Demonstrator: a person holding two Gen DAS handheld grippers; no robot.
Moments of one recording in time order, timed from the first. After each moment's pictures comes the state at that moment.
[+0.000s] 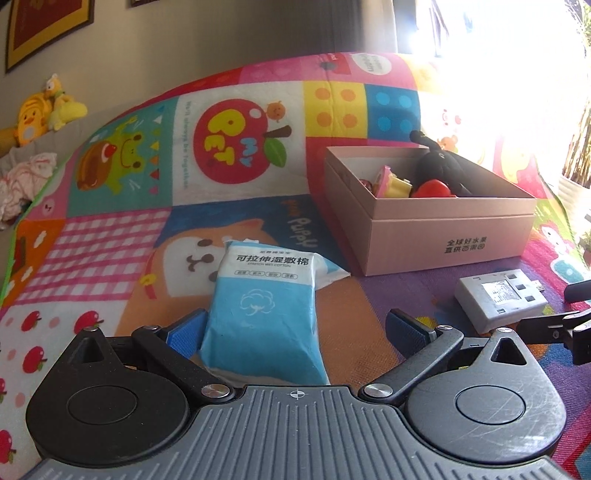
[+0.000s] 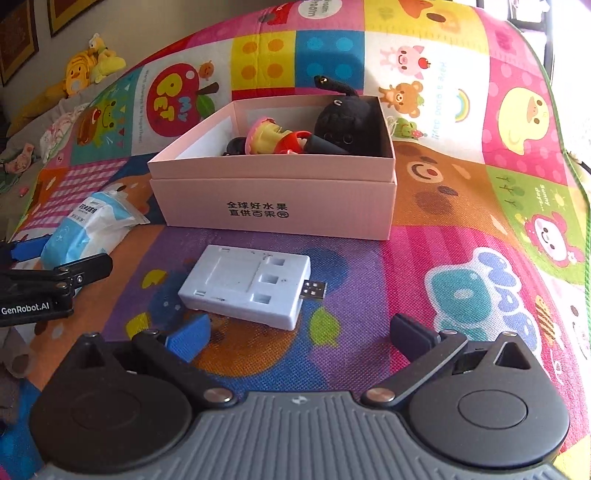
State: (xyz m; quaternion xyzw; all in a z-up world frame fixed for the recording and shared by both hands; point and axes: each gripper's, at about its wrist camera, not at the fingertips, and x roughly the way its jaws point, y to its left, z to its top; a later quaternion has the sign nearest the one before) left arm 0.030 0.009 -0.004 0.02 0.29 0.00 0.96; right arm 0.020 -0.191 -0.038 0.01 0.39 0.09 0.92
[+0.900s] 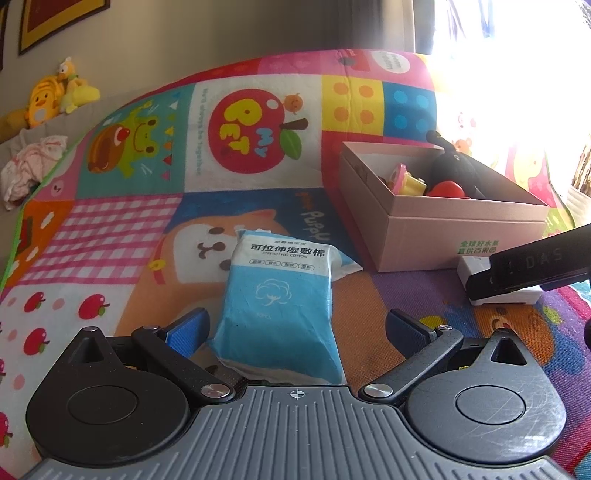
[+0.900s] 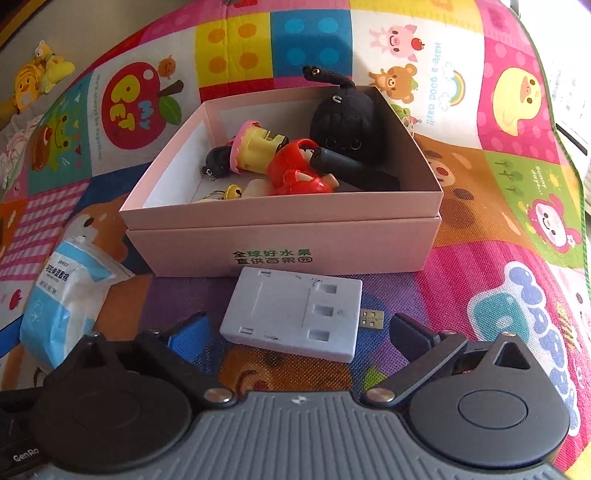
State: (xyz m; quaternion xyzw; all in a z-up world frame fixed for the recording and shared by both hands) left arm 0.030 0.019 -0.007 0.00 0.30 0.01 0.95; right arm 0.076 -0.154 -0.033 0.05 0.43 0.01 0.90
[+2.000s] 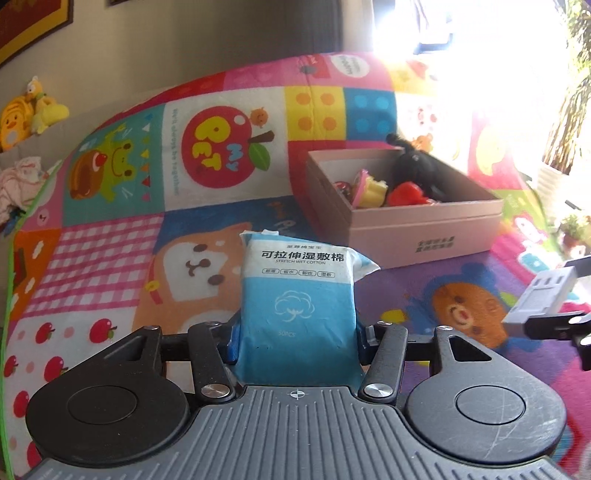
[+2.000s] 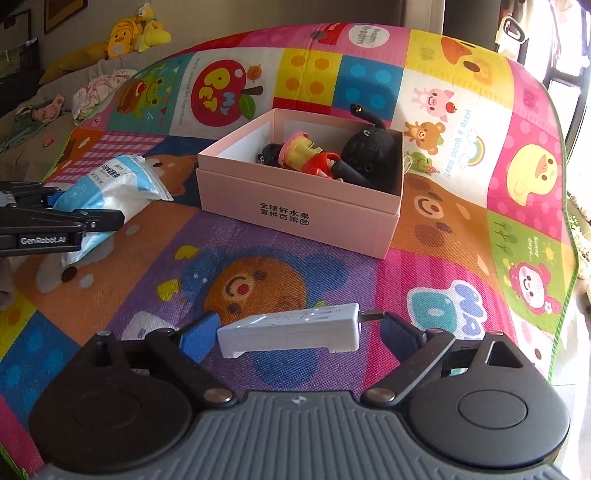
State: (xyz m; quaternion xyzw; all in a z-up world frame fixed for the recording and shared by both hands) left arm 0.006 0.017 0.034 0.02 0.31 -0.05 0.95; right arm -0.020 -0.193 0.001 -0.08 0.37 0.12 0.92
